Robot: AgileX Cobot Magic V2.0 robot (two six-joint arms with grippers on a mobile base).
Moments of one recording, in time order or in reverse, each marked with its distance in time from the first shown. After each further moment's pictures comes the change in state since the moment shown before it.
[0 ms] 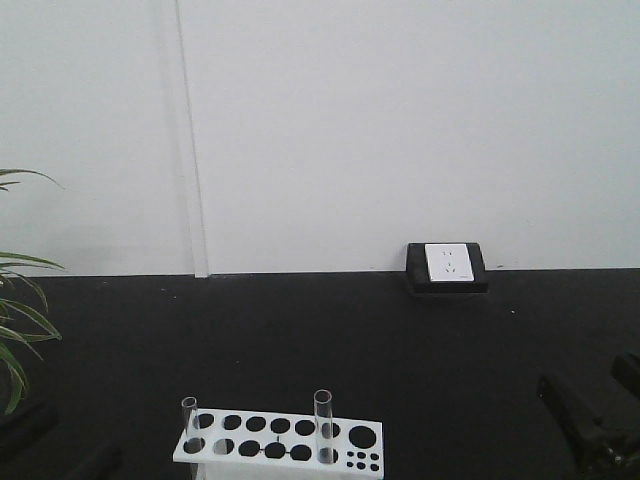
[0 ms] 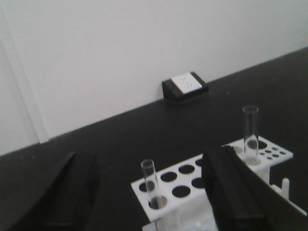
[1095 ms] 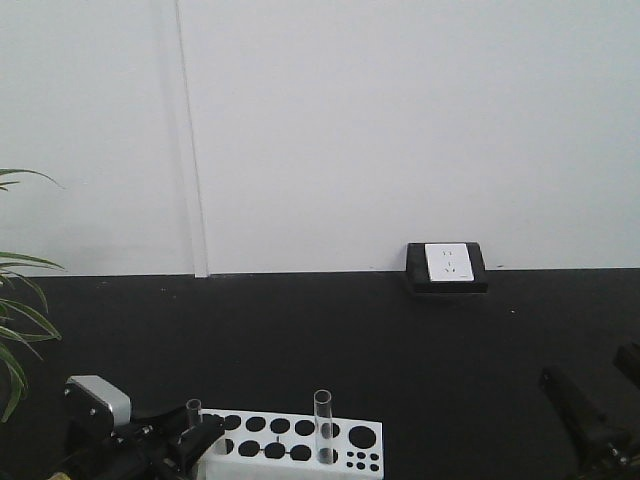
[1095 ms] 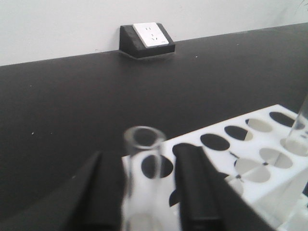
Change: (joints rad) left arm 0.000 0.867 -0.345 0.048 -0.425 -0.057; right arm 0.004 0.000 0.023 -0.030 -0.101 0.000
